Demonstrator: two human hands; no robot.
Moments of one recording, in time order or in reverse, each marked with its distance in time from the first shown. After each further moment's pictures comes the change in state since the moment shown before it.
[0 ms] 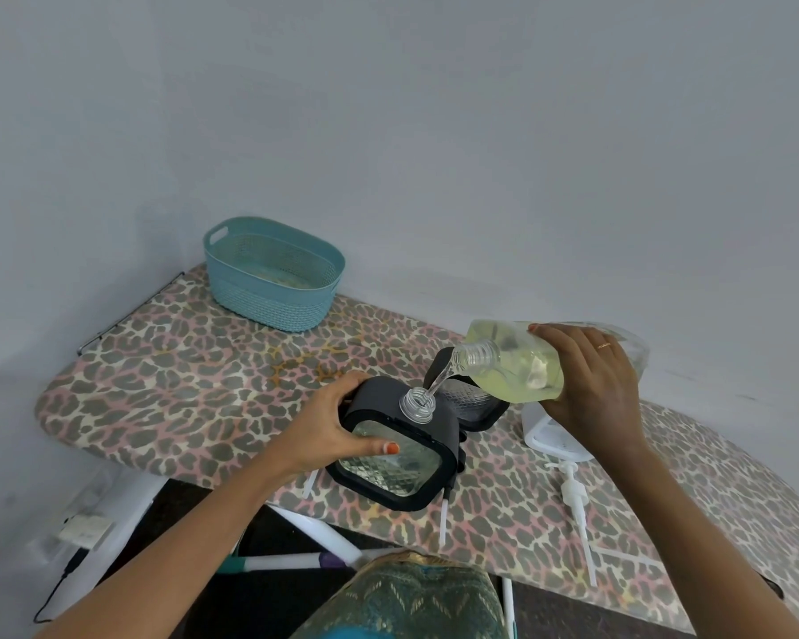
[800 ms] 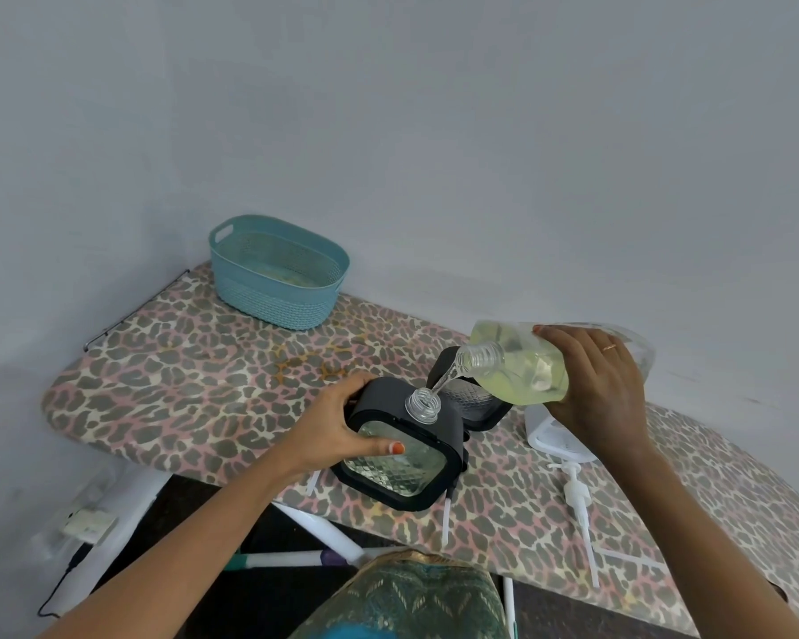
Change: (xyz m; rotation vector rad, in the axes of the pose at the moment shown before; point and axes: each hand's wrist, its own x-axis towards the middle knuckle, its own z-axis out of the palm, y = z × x) left_hand 0.000 -0.002 0.002 0.023 0.012 0.010; right_hand -0.002 0.001 0.001 -0.012 0.008 -0.009
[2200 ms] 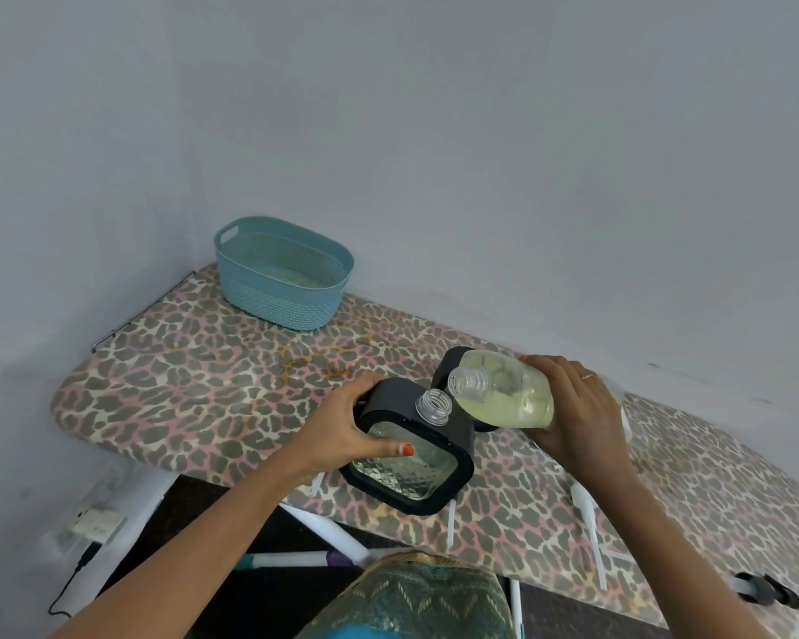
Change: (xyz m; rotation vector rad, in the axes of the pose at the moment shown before) left_hand 0.001 0.004 0.003 0.019 -0.009 -0.026; right_hand -0.024 -0.019 0.010 0.105 -0.082 0.080
